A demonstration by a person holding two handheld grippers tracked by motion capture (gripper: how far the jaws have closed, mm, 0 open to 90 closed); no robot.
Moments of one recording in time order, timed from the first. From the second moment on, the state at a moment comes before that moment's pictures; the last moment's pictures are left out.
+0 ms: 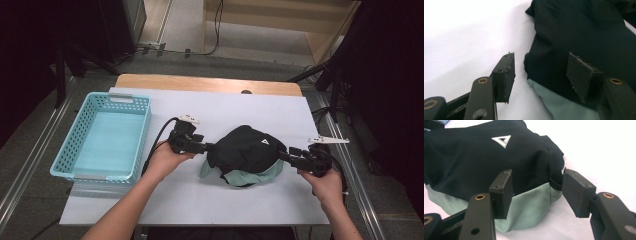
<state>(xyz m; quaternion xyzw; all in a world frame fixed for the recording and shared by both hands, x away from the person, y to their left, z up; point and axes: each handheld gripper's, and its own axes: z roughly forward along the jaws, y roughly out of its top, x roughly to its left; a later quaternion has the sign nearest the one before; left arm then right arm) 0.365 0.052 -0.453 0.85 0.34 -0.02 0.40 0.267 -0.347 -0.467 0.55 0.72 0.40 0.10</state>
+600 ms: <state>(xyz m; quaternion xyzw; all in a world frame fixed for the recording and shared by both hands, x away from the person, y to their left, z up) 0.386 0.019 -0.448 0.85 0.34 -0.03 0.41 0.283 -0.339 -0.466 0.54 0.73 0.41 0.10</state>
